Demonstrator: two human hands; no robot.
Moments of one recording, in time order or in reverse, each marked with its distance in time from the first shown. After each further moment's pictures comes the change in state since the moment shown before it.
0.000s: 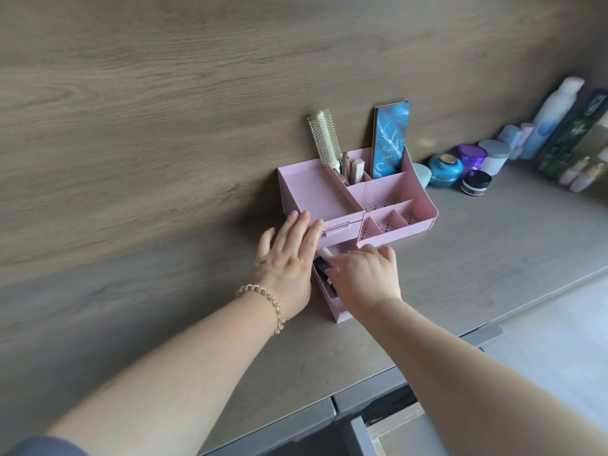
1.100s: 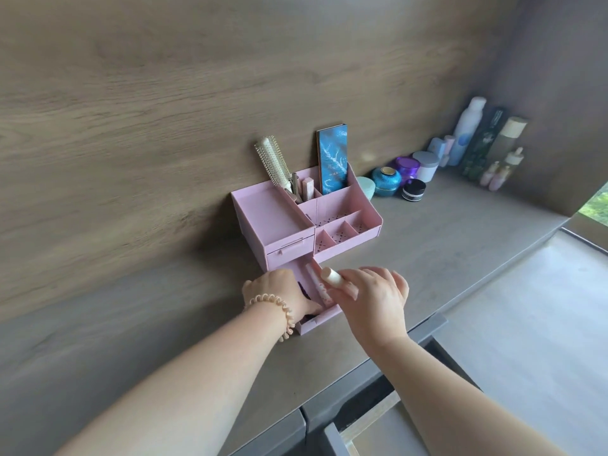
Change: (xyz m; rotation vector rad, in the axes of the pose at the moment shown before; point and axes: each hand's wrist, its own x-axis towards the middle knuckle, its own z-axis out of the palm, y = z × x) left_hand 0.025 0.051 -0.019 -0.190 -0.549 -0.335; right_hand -0.053 0.042 -0.013 0.325 0.322 0.351
